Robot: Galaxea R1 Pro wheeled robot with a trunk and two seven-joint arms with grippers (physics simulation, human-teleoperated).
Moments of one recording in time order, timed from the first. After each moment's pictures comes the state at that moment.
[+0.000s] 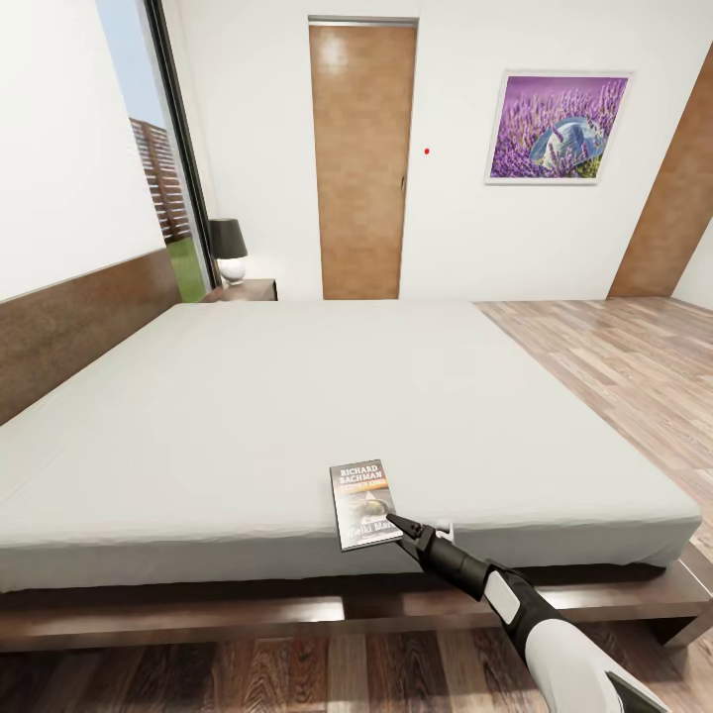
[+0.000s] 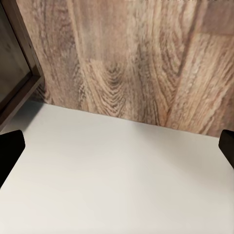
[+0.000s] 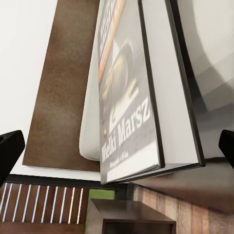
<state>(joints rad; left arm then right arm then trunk) 0.28 0.18 -0.09 -0.04 0.22 0.06 0.06 -0.71 0.05 -0.57 -0.27 -0.07 0.46 1.06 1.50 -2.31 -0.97</state>
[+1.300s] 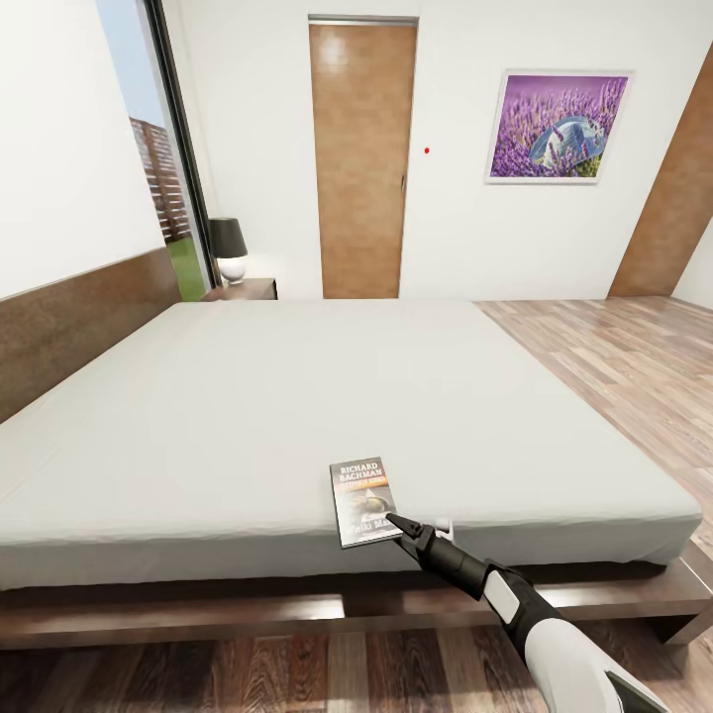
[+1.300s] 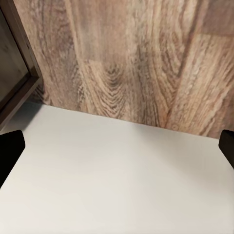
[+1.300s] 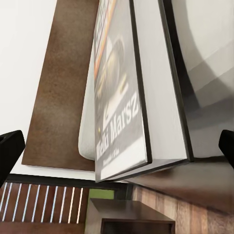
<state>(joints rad) 0.28 0.18 -0.09 -0.04 0.22 0.06 0.06 -0.72 0.05 -0.57 -0.27 -0.07 0.46 1.06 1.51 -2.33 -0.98</state>
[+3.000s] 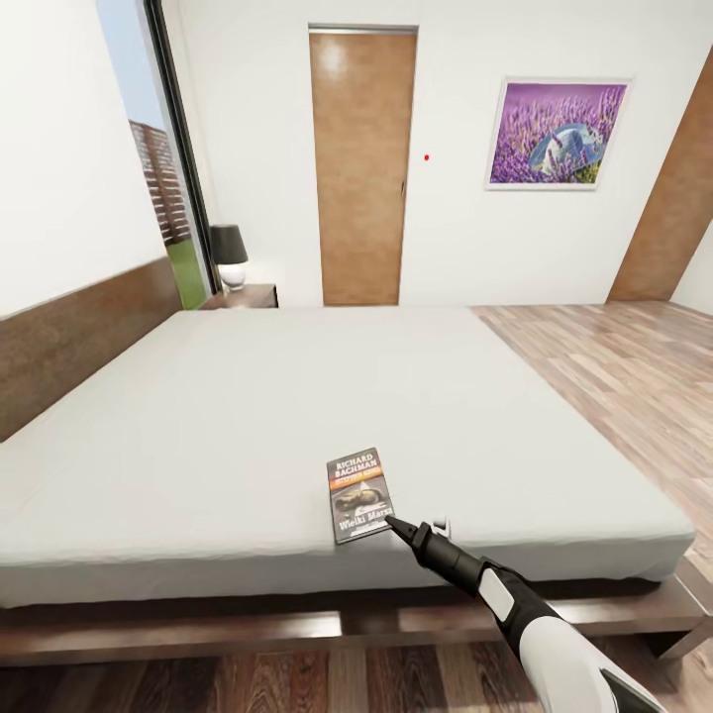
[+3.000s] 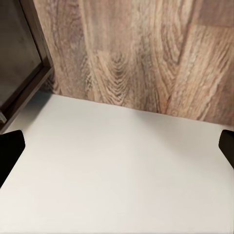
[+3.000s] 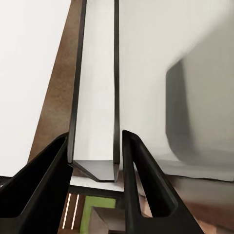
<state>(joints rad) 0.28 0.18 -0.09 -0.04 0.22 0.06 0.06 -0.72 0.07 -0.57 -0.27 -0.07 0.40 1.06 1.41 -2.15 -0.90</state>
